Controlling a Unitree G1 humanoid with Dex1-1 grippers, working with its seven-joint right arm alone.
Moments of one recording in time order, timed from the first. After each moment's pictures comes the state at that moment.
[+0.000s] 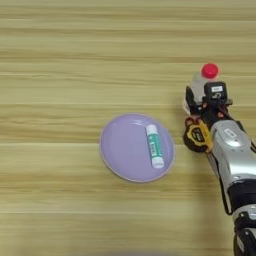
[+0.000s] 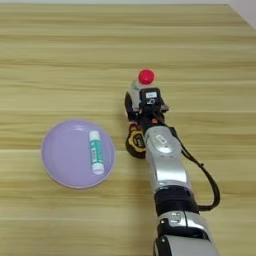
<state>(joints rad) -0.35 -0.23 -0.18 0.53 -0.01 -0.12 0.11</state>
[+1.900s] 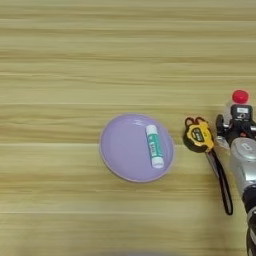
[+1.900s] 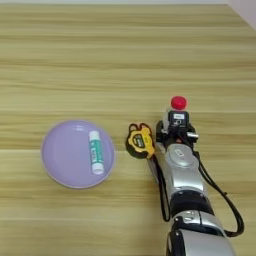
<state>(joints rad) -0.35 -0.30 -0.24 0.77 -0.01 -0.03 -0.09</state>
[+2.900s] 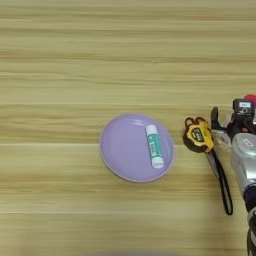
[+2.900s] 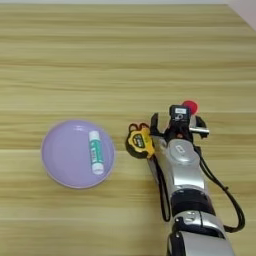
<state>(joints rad) -0.34 -0.30 -0.23 0.69 0.00 -0.03 -0.10</state>
